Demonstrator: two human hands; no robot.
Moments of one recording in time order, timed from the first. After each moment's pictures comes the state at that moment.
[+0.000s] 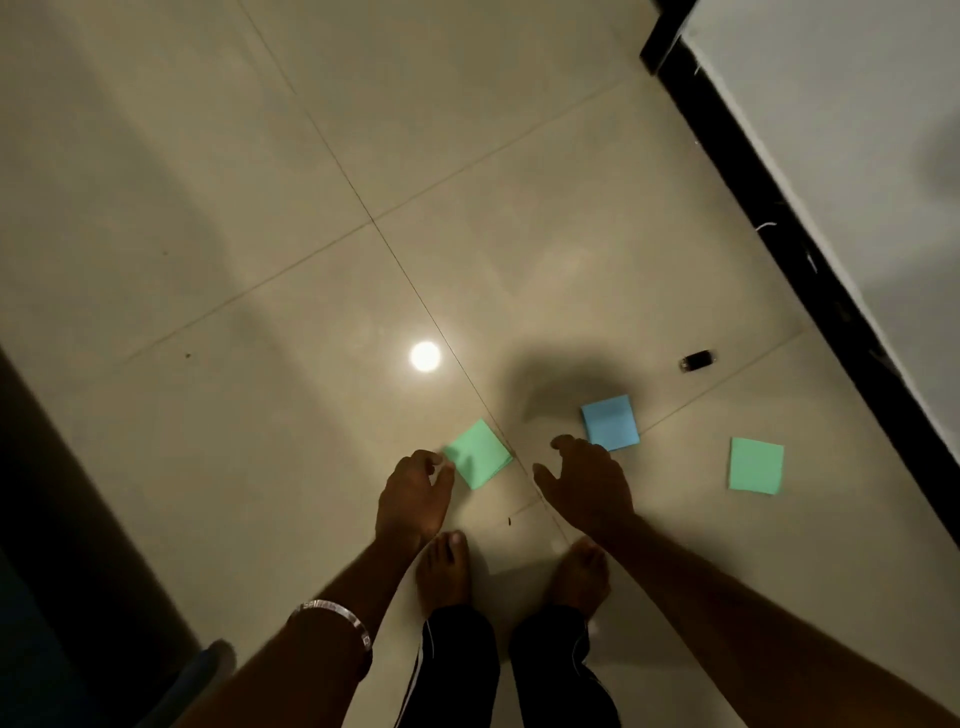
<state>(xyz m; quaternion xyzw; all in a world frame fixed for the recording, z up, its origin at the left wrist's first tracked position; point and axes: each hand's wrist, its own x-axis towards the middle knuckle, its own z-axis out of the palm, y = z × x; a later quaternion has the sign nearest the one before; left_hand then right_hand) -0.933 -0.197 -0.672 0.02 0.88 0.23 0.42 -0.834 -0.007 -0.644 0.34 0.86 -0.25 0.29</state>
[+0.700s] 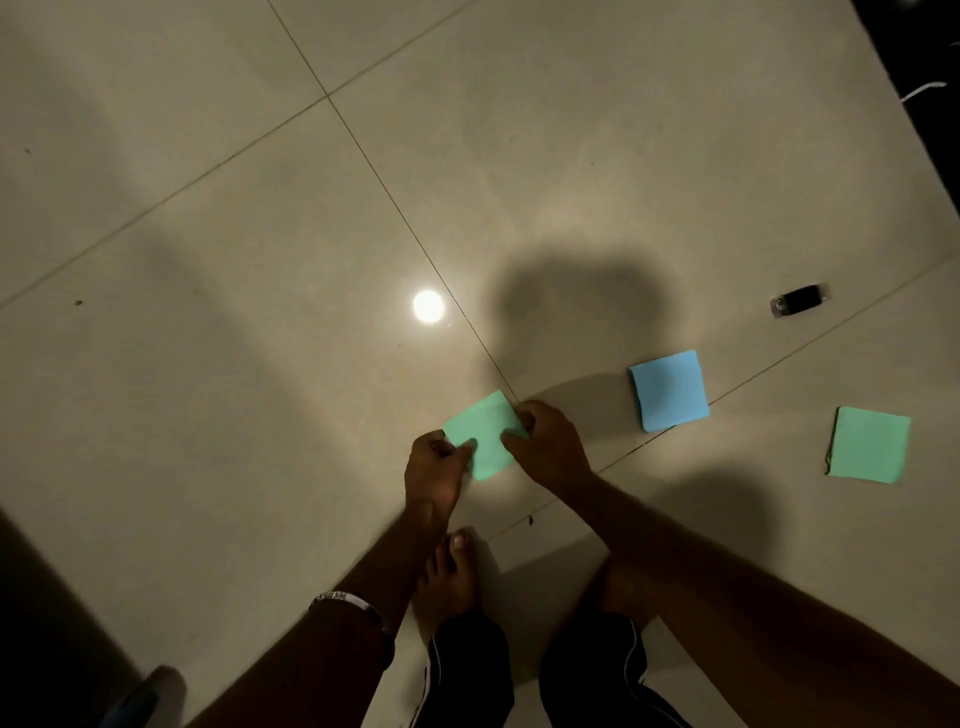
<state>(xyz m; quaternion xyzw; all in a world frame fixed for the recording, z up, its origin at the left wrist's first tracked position) -0.903 -0.188 -0.854 -0.21 0.79 0.35 0.46 -0.853 -0.048 -0.843 0.44 0.73 -0.44 0.28</state>
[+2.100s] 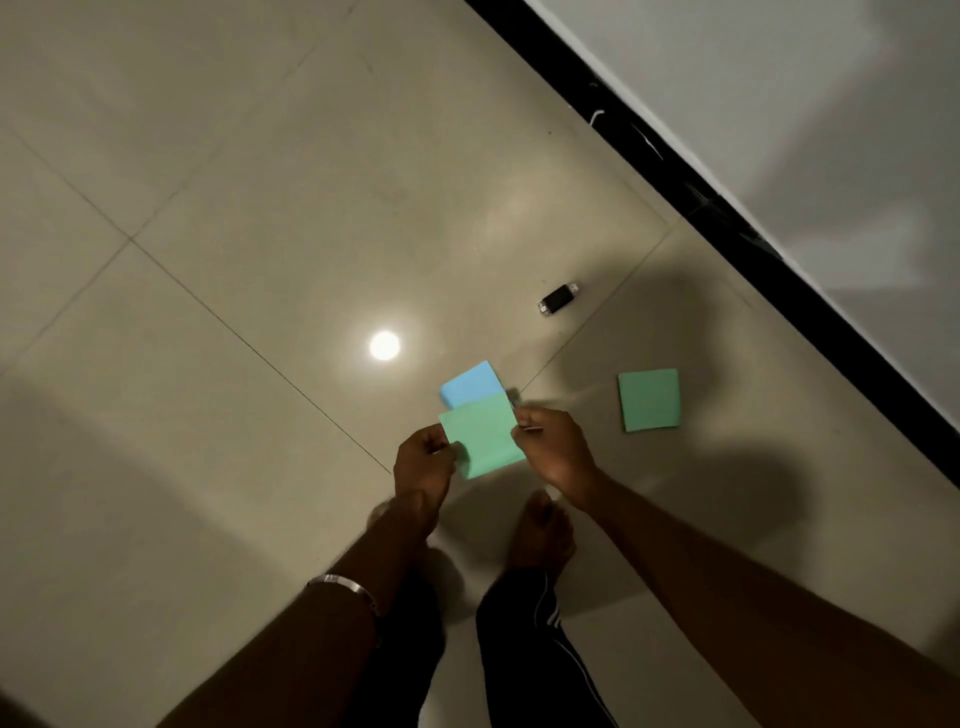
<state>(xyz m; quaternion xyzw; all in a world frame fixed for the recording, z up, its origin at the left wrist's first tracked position) -0.811 0.018 -0.766 -0.14 0.77 0.37 0.51 -0.702 0.146 -0.759 0.53 0.67 -0.49 0.17</state>
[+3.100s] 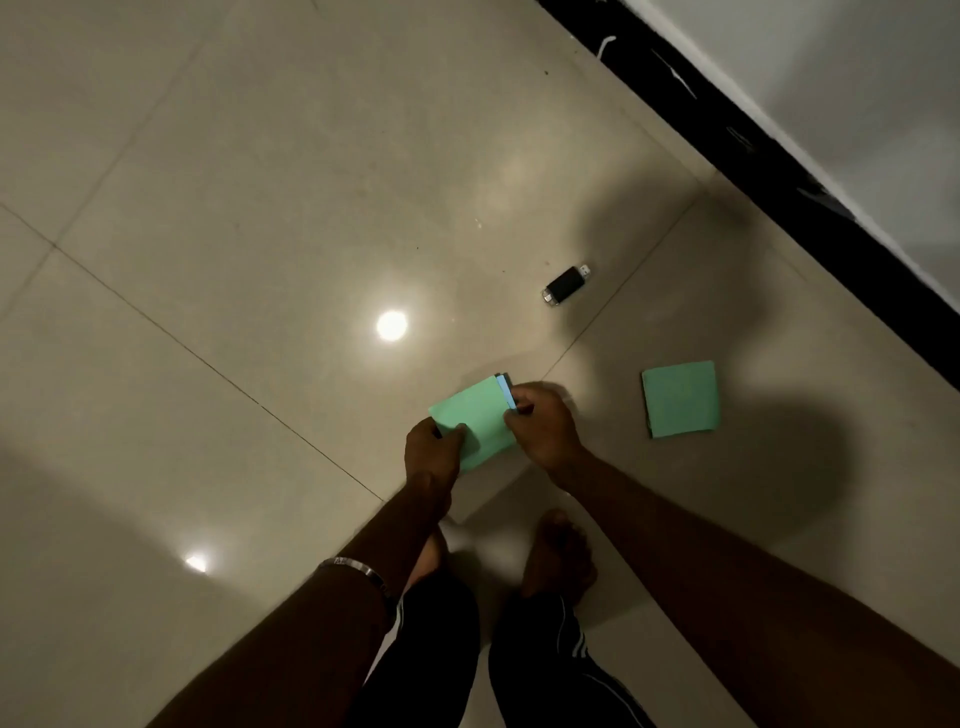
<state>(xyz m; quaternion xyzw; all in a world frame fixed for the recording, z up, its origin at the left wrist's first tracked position) -0.814 0.062 -0.841 -0.15 0.80 0.32 0.49 -0.725 0.164 -0.850 0.56 0.62 -0.54 0.12</state>
